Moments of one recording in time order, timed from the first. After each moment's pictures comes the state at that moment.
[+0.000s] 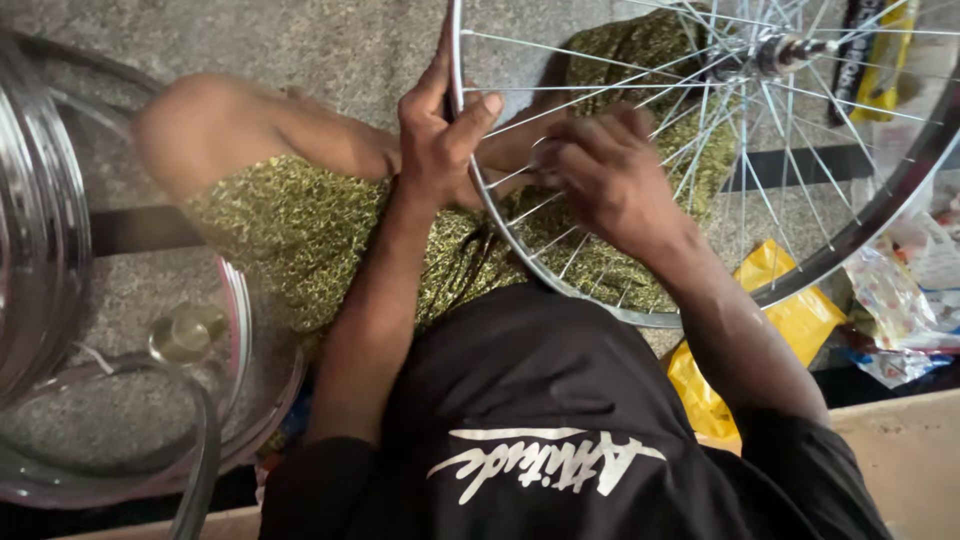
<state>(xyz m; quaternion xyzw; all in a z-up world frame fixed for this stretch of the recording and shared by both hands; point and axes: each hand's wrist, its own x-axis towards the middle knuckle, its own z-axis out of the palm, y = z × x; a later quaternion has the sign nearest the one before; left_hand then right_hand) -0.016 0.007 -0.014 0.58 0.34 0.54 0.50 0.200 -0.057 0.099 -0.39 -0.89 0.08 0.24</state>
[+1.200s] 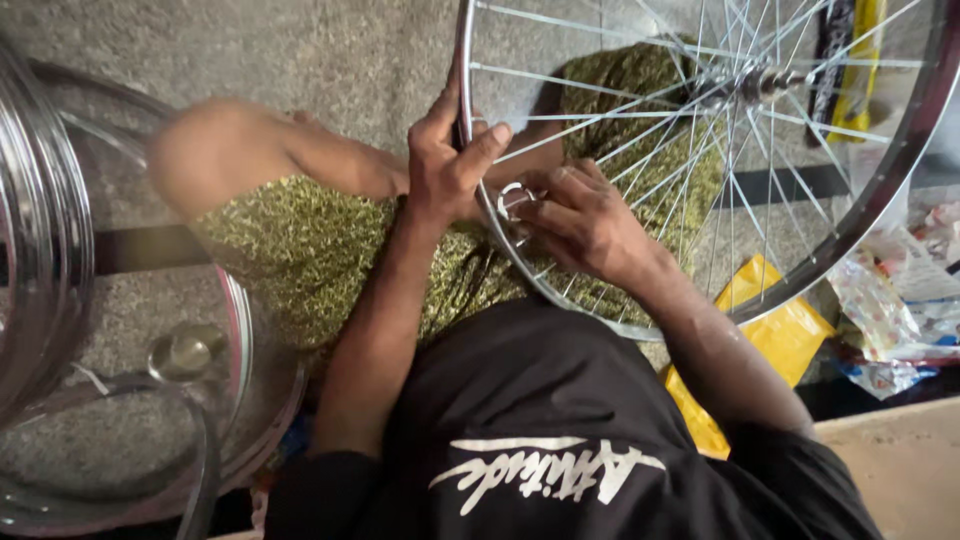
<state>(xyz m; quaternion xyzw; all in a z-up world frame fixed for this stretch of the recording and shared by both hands) -0.016 0.000 -0.004 0.59 0.36 0.53 0.49 0.181 -0.064 0.110 -0.35 -0.88 0.17 0.26</state>
